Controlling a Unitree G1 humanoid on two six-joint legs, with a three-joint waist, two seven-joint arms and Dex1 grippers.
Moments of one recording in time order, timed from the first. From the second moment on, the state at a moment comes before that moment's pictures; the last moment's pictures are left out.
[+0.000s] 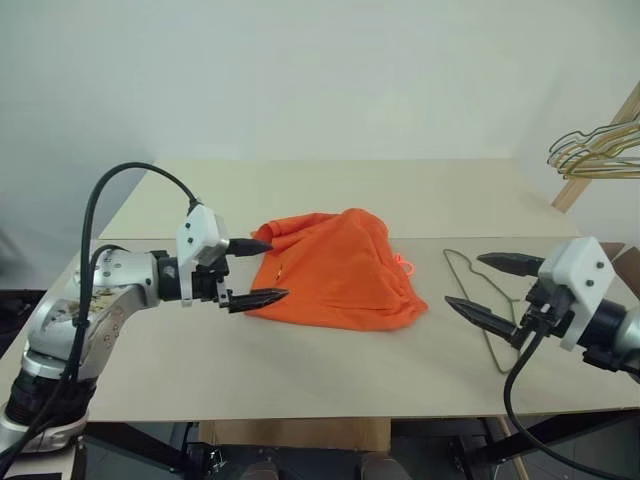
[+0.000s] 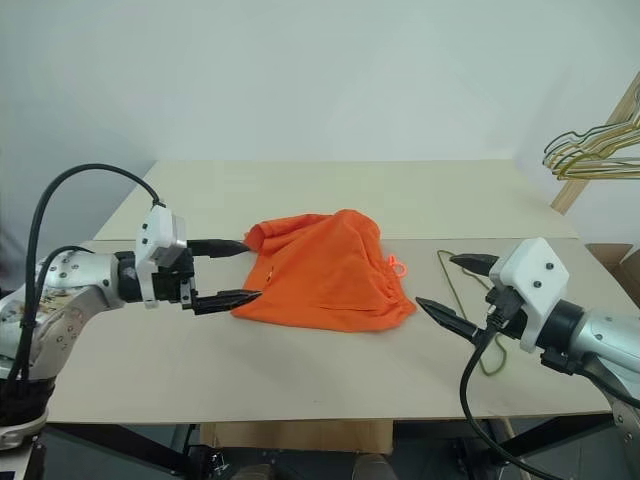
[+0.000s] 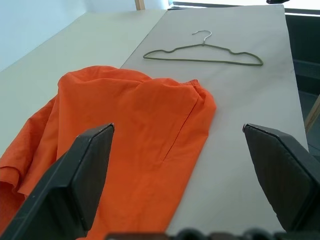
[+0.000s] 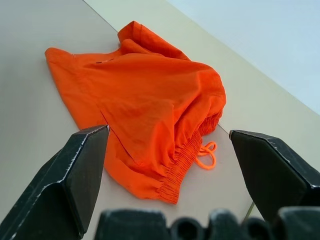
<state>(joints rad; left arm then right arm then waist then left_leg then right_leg) -0.38 0.82 0.06 -0.36 -0.58 0.61 -1.03 0.09 -0.89 -0.49 -0.68 0.61 0.62 0.78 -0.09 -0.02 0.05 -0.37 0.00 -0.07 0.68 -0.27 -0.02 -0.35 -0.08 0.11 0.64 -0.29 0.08</state>
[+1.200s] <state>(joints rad) -0.36 0.81 0.08 -0.37 -0.59 0.57 -1.06 -0.18 -1.00 0.22 -0.34 -0.21 0.07 0.82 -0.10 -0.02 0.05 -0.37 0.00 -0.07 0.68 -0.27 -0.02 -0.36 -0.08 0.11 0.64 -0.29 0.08</state>
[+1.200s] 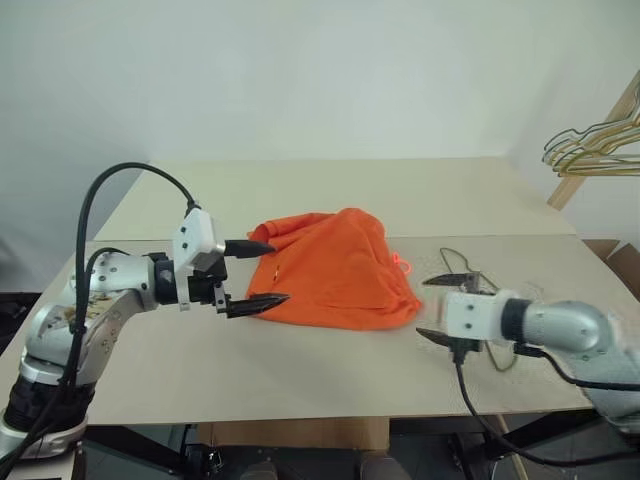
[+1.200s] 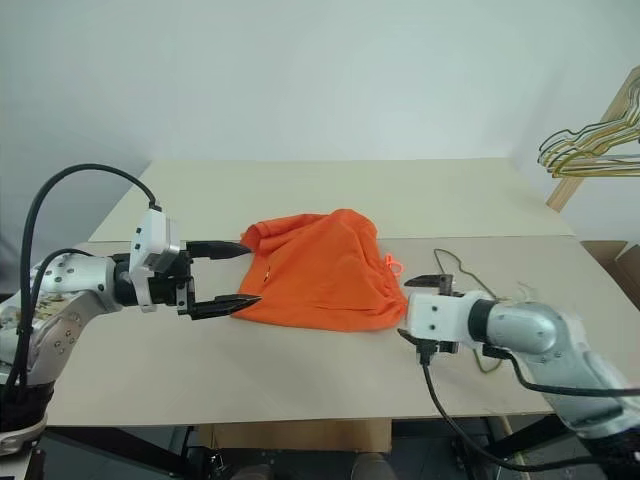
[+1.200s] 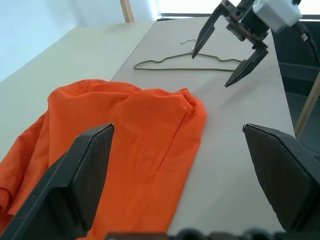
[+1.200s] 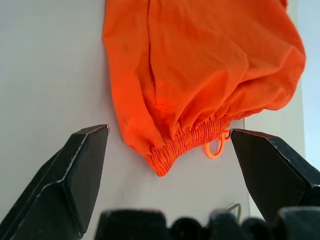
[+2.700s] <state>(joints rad) -0.43 0.79 -0.32 0.27 0.20 -0.23 -0.92 -0.32 -0.78 0.32 0.01 -0.48 -0.27 0.68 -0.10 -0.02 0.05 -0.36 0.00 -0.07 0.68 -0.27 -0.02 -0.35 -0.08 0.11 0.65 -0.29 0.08</state>
